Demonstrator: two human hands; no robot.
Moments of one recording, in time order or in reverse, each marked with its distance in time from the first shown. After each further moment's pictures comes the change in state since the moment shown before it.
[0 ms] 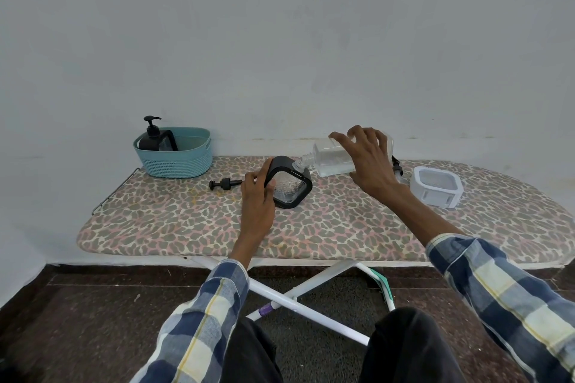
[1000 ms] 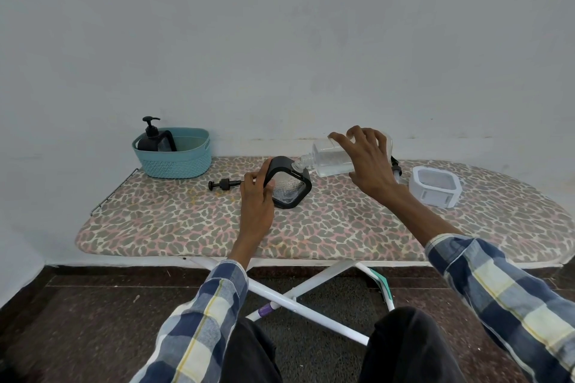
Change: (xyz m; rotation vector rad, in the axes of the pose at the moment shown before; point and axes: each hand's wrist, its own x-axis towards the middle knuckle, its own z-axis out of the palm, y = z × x) left_hand -0.001 0.002 -0.001 0.037 0.008 0.015; right_hand -0.001 -0.001 0.001 -0.009 0.019 0.008
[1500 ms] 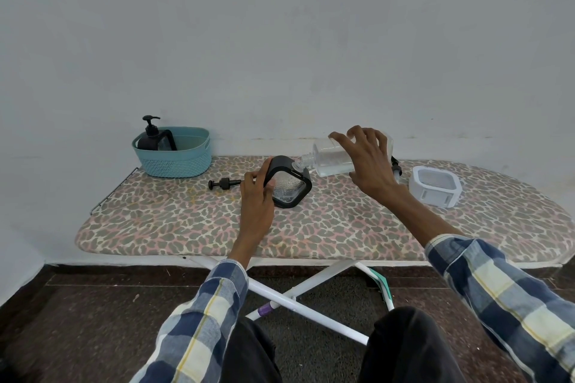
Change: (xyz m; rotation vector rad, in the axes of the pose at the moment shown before) left_hand -0.001 0.001 -0.001 -0.009 0.005 -0.010; right_hand -0.001 0.000 0.001 -0.009 0.001 0.008
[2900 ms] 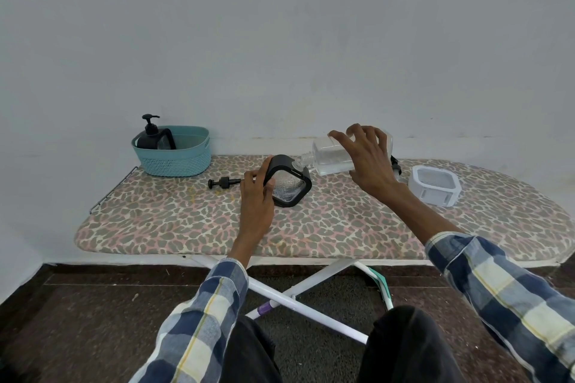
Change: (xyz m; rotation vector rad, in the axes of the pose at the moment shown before) left_hand 0.002 -0.004 0.002 -0.001 -0.007 0.016; right_hand 0.002 -0.001 -0.003 -0.018 -0.026 -0.003
